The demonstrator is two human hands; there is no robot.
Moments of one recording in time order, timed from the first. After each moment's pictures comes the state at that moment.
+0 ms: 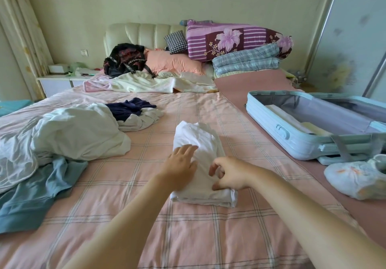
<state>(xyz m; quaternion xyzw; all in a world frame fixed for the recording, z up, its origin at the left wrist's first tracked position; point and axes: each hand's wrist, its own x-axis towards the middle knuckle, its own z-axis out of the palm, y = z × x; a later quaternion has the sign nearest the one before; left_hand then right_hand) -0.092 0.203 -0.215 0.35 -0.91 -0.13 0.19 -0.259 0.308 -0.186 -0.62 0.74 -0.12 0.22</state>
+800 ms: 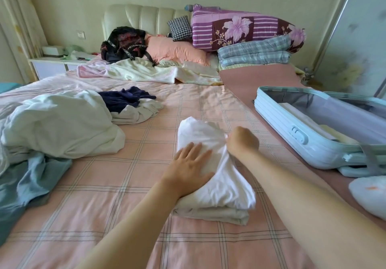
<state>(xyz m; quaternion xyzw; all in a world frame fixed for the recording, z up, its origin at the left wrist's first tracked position) -0.118 0.164 -0.253 0.30 -0.94 -0.06 0.17 -0.320 0.185 -0.201 -0.41 0.90 -0.17 -0.03</state>
